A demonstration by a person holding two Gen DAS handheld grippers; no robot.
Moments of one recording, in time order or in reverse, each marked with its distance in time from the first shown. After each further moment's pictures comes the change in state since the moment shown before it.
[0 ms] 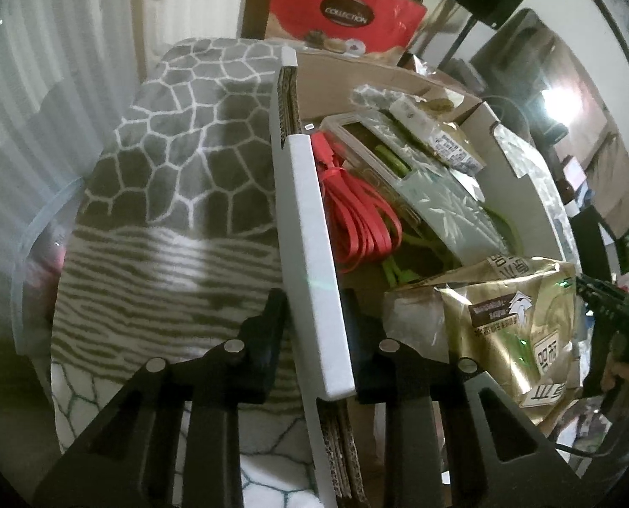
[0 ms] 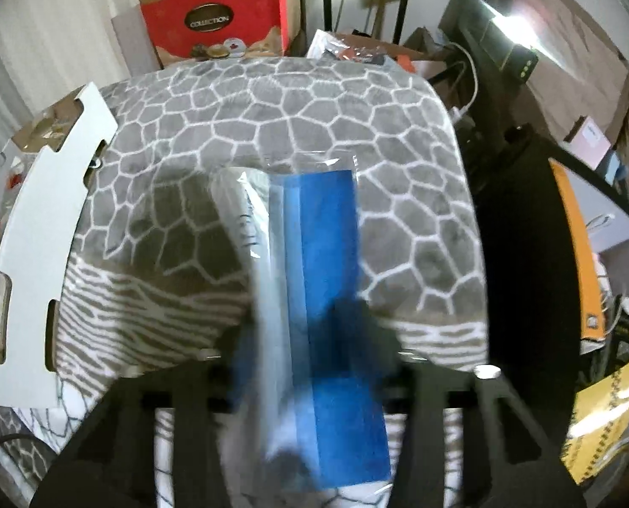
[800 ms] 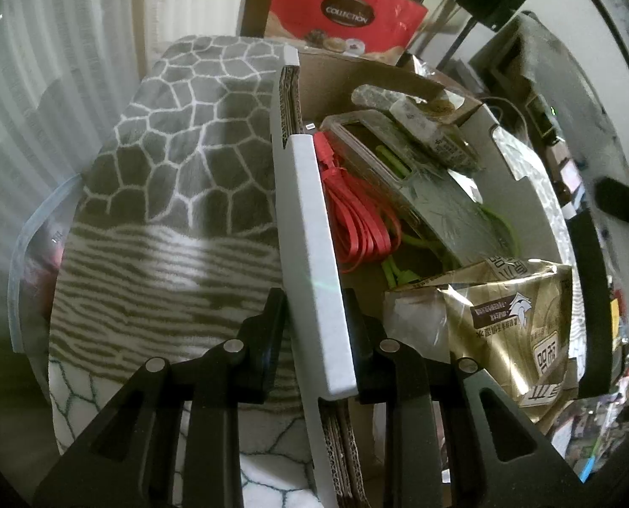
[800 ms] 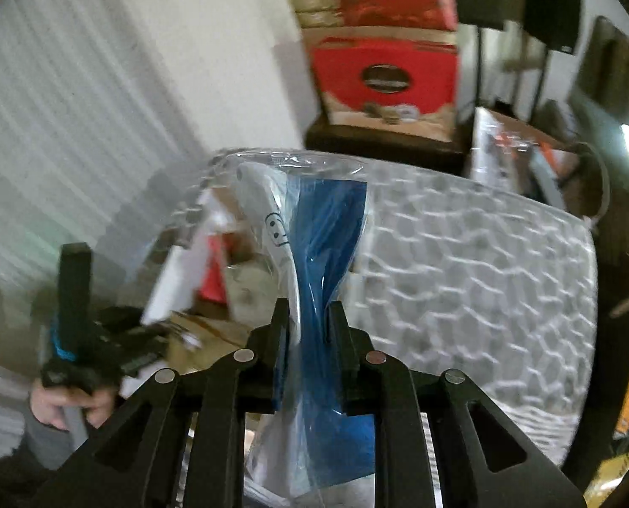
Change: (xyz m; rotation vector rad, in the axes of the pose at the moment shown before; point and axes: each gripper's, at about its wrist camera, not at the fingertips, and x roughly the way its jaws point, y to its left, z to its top) left arm -0.003 0.004 0.003 -0.009 0.010 -0.019; right arm -0.076 0.171 0.087 -0.178 -0.059 0.370
